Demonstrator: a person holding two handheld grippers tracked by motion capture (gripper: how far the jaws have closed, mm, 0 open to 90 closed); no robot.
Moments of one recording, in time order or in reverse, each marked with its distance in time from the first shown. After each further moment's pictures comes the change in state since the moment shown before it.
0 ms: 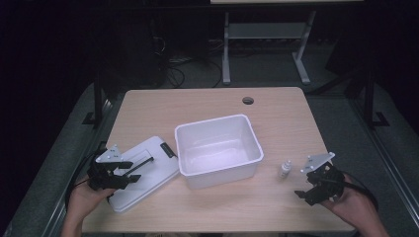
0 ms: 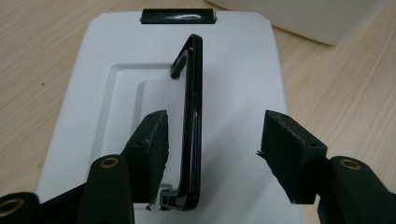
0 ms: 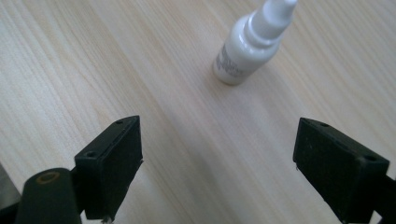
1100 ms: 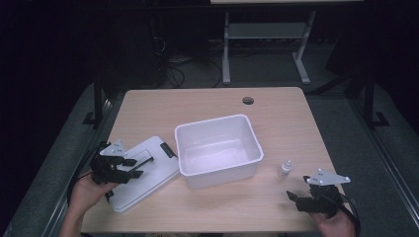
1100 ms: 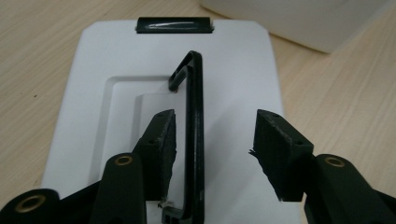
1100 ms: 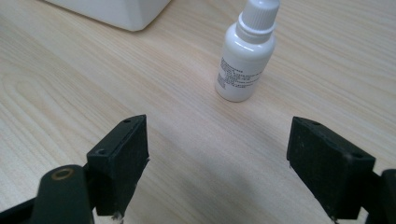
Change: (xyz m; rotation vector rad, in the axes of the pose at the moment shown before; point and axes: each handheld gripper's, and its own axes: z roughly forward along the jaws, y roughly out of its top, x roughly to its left) left arm 0.005 0.016 0.002 0.025 -0.045 0.009; right arm 0.039 -0.040 0.025 -0.317 -0.101 0.347
